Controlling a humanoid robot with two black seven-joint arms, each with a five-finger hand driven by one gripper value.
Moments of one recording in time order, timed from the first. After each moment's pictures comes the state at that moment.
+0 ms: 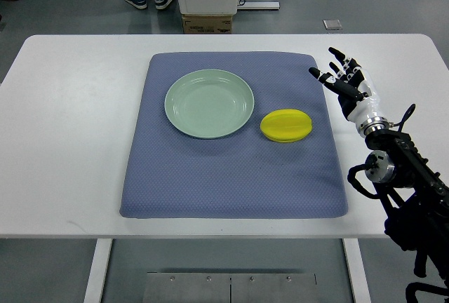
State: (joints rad) left arm -0.04 0.00 -0.10 -0.21 0.09 0.06 -0.21; right arm 0.53 0.00 1.26 0.87 -0.80 -0.01 0.20
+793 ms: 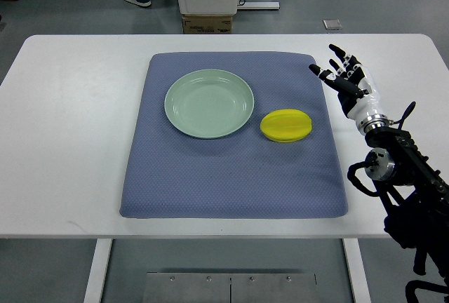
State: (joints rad) left arm -0.03 0.00 -0.10 -0.21 0.09 0.06 -0.21; right arm 0.54 0.00 1.26 0.87 -0.79 -0.01 0.20
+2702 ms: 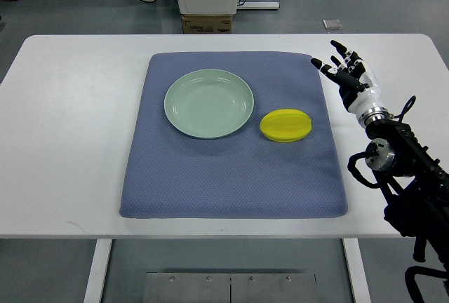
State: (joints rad) left arm -0.03 0.00 -0.10 -0.21 0.09 0.06 -0.21; right arm 0.62 -0.01 1.23 0.78 -0.73 -0.01 0.21
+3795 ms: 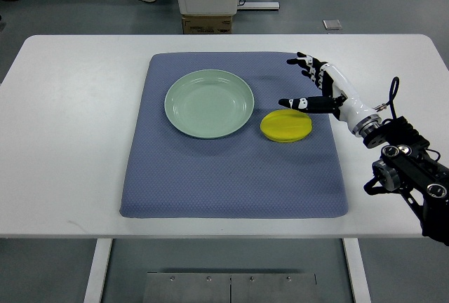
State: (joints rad) left arm -0.03 0.00 -0.10 -0.21 0.09 0.06 -0.21; right arm 0.61 -0.22 0.81 0.95 -1.02 0.03 0.34
